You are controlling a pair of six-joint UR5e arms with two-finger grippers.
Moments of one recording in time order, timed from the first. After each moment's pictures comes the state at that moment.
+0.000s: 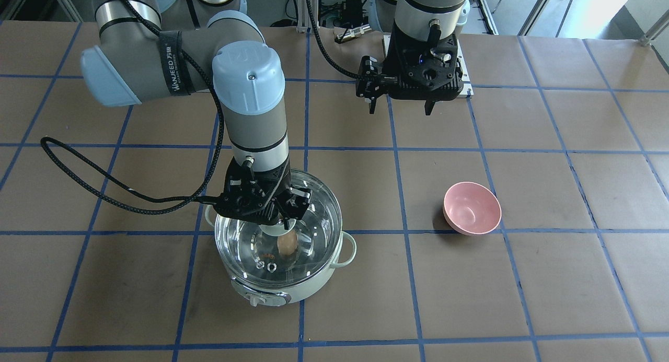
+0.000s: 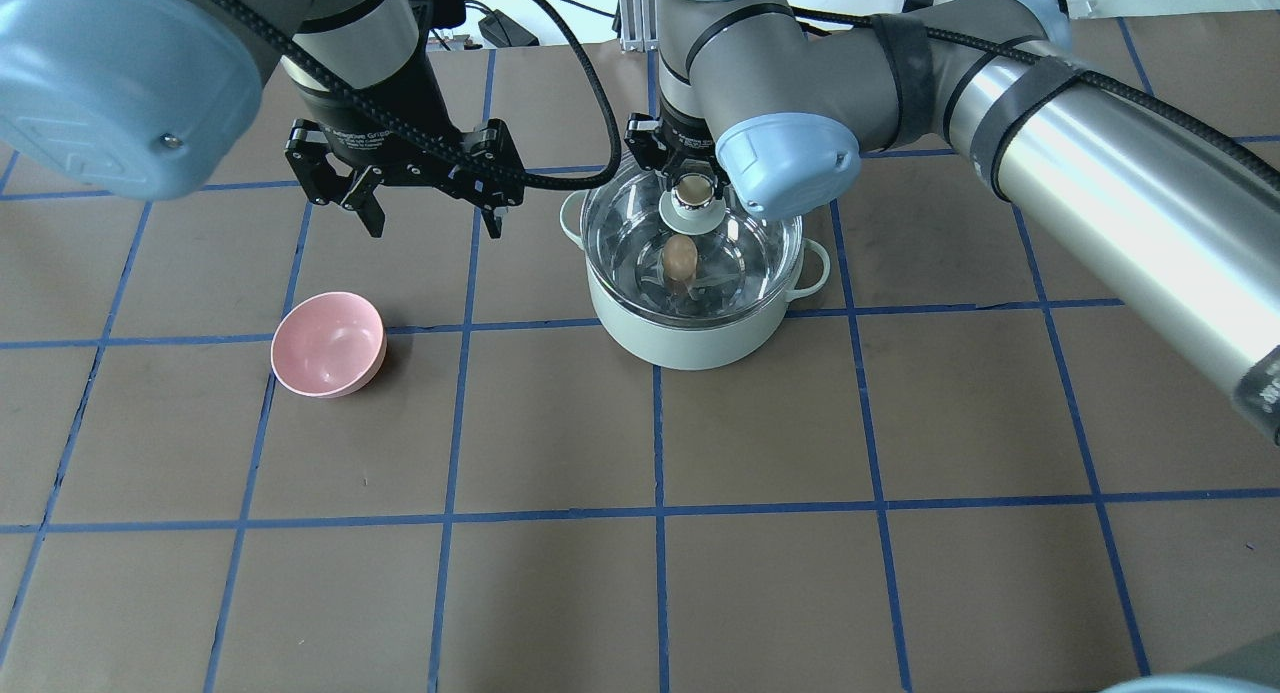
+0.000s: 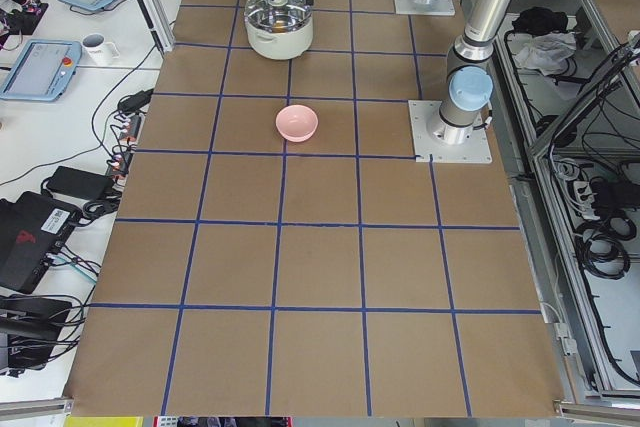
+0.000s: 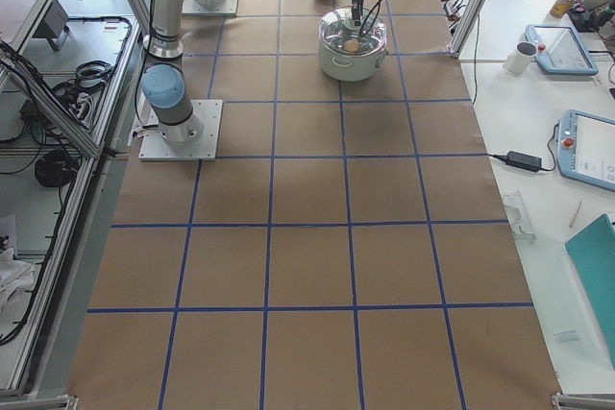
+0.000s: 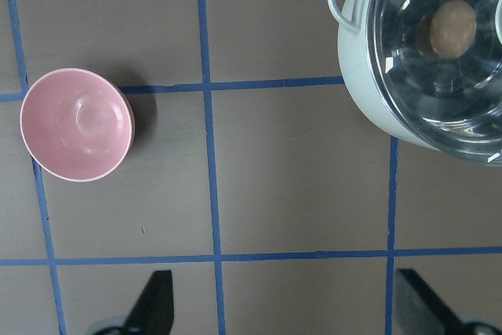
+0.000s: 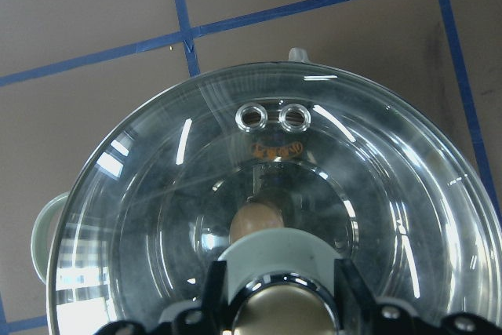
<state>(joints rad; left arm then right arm) -1.76 -1.62 -1.47 -1.65 1.61 -0.16 1.87 -1.20 1.49 -2.03 -1.61 0.52</state>
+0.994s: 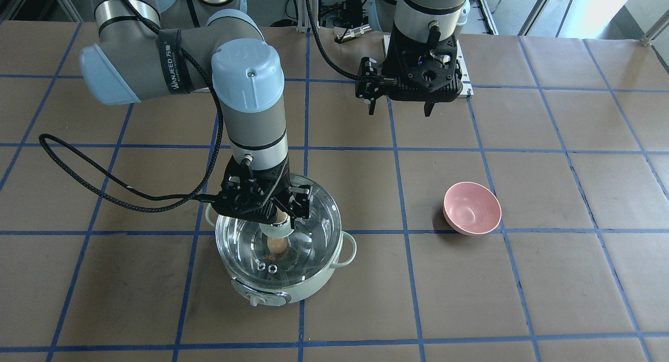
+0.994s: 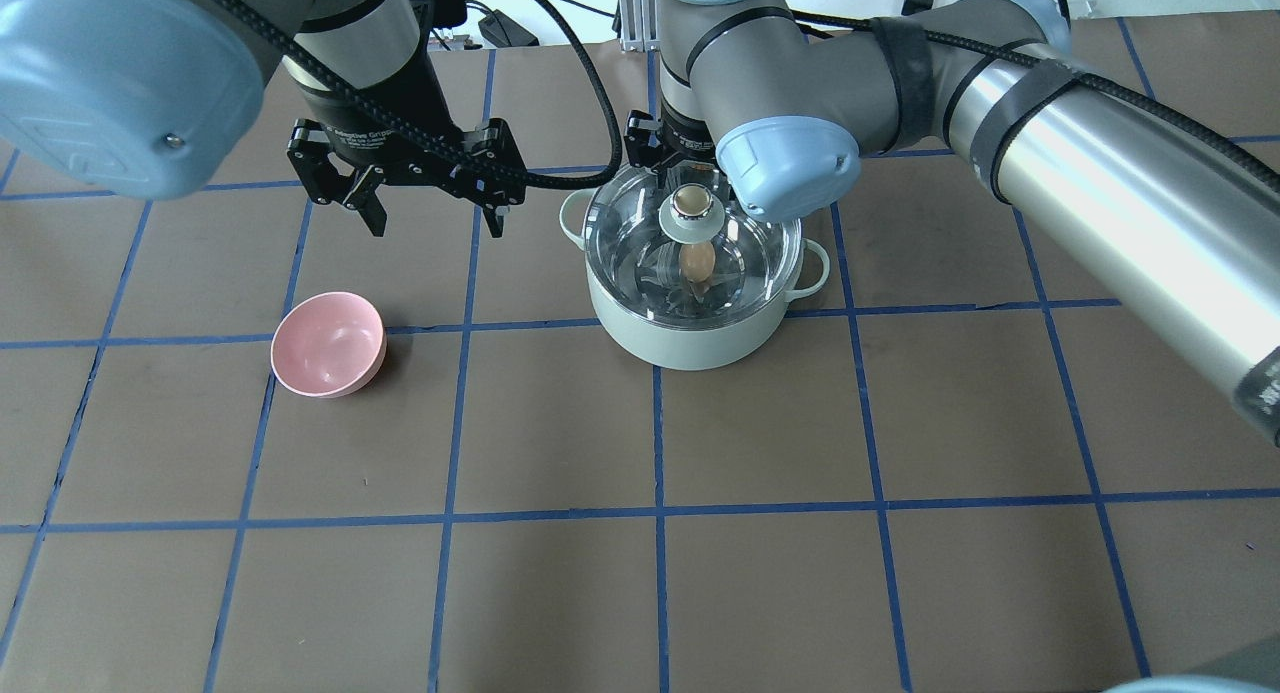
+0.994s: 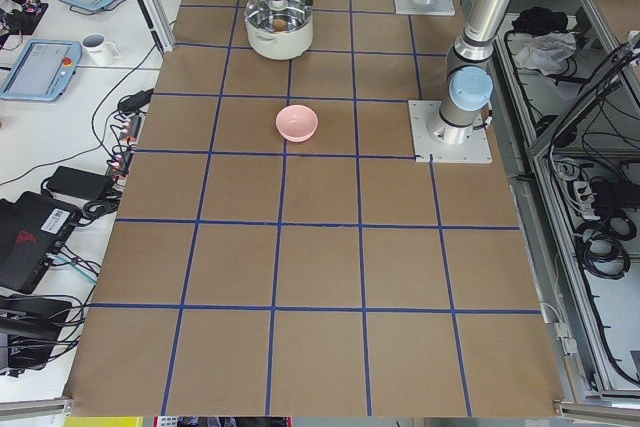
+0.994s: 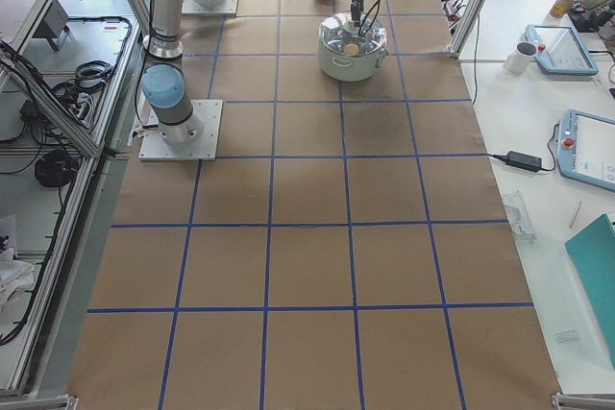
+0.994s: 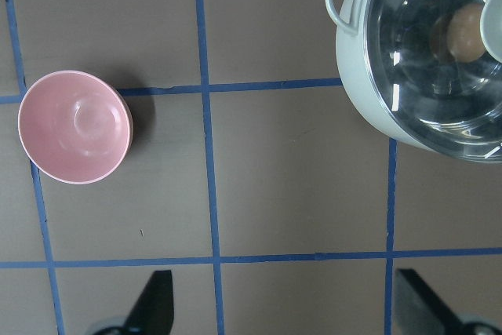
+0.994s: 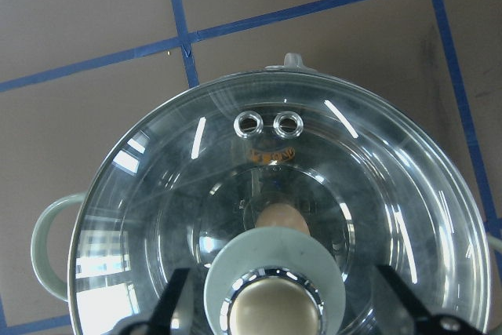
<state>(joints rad) -1.76 -1.63 -1.47 -1.65 1.60 -0.16 1.87 -1.20 1.49 -2.04 -1.61 0.52</state>
